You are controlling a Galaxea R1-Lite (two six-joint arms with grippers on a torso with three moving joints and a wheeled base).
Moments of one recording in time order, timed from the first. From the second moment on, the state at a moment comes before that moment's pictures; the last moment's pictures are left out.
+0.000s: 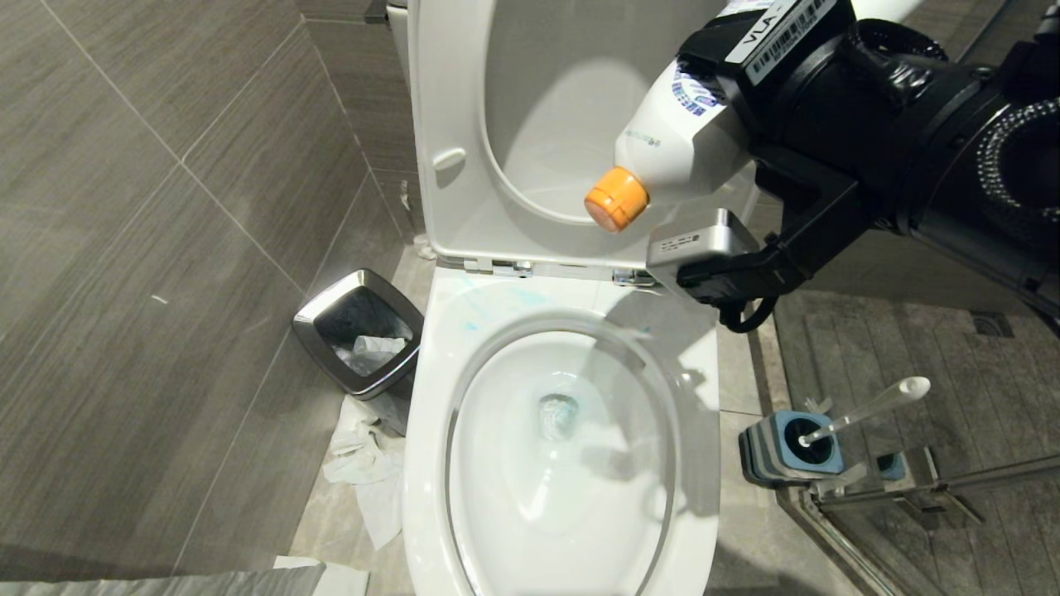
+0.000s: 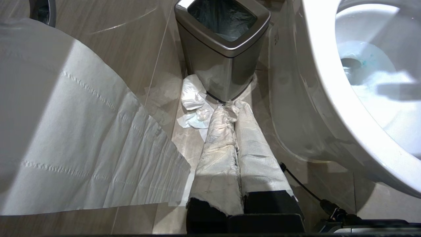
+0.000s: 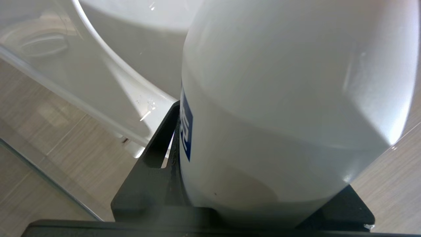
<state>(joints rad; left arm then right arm) 0.01 0.00 0.00 -0.01 0.01 -0.01 0.91 1.56 -1.33 -0.47 -0.60 -2.52</state>
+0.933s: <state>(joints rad) 0.01 0.00 0.00 -0.01 0.01 -0.01 0.98 1.56 -1.32 -0.47 -0.62 -2.52</state>
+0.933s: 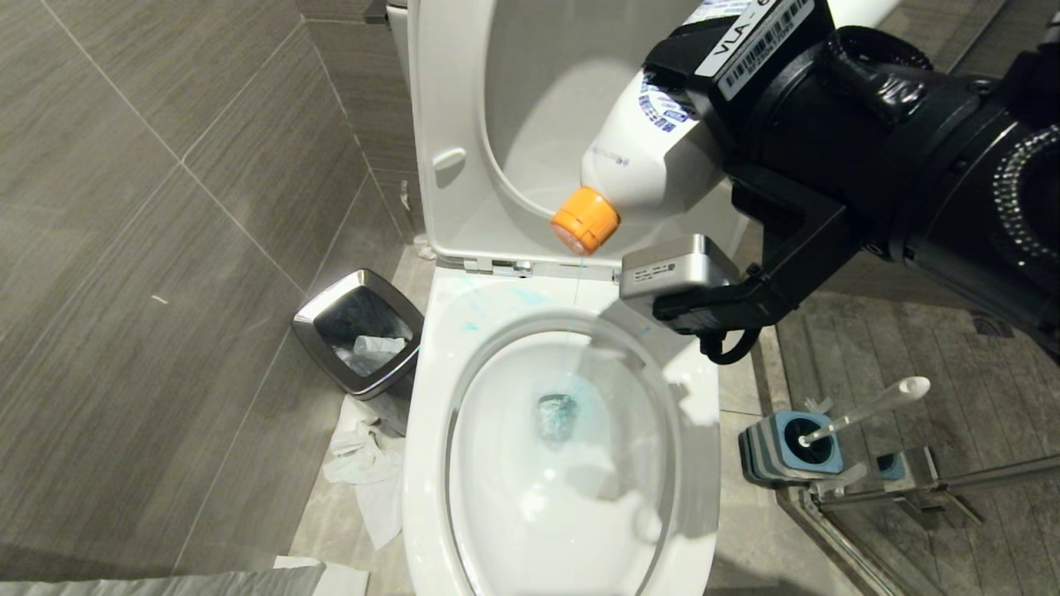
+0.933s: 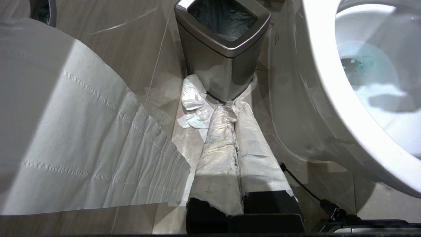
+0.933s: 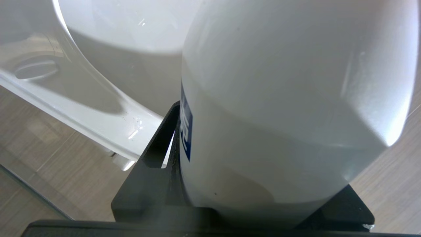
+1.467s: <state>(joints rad) 0.01 0.00 0.00 -0.01 0.01 0.00 0.98 1.56 -1.31 -0.47 -0.63 -2.52</state>
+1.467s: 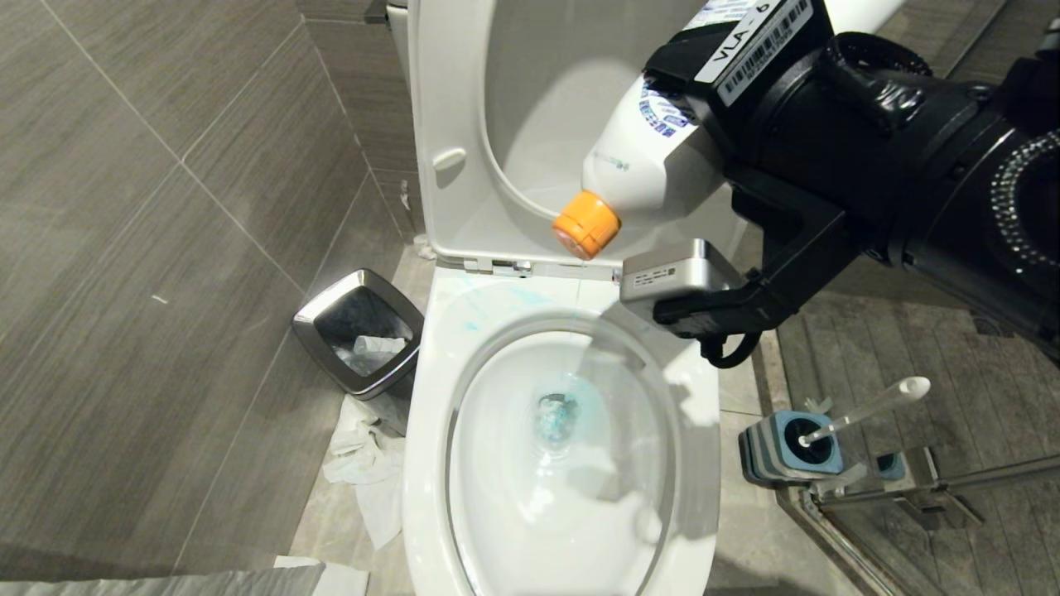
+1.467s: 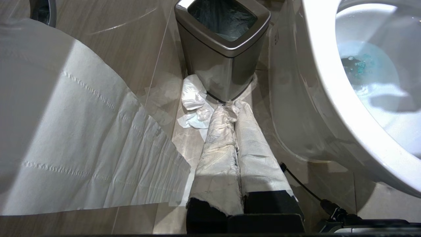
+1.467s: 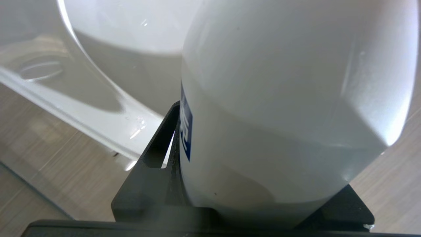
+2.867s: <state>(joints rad) 0.01 0.00 0.00 -0.01 0.01 -0.01 0.98 1.50 -1.26 -0.36 -0.94 -1.80</state>
